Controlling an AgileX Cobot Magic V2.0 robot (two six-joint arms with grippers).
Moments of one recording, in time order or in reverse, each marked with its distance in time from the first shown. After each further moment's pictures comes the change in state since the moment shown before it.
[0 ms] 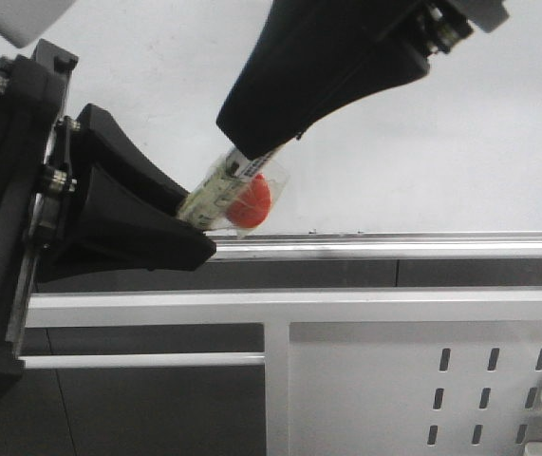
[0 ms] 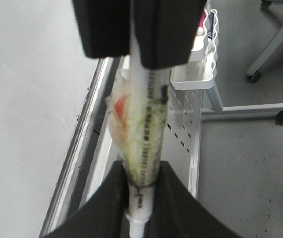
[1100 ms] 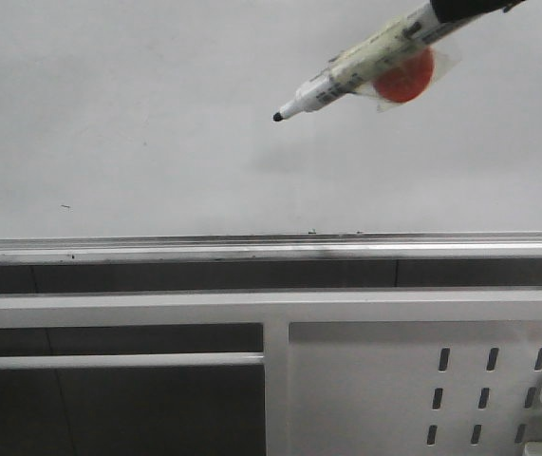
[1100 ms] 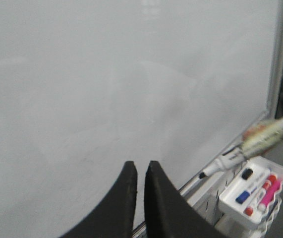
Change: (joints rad) left arm 0.135 -0.375 0.163 -0.722 -0.135 0.008; right arm -0.131 -0.402 0.270 0.017 -0.217 0.026
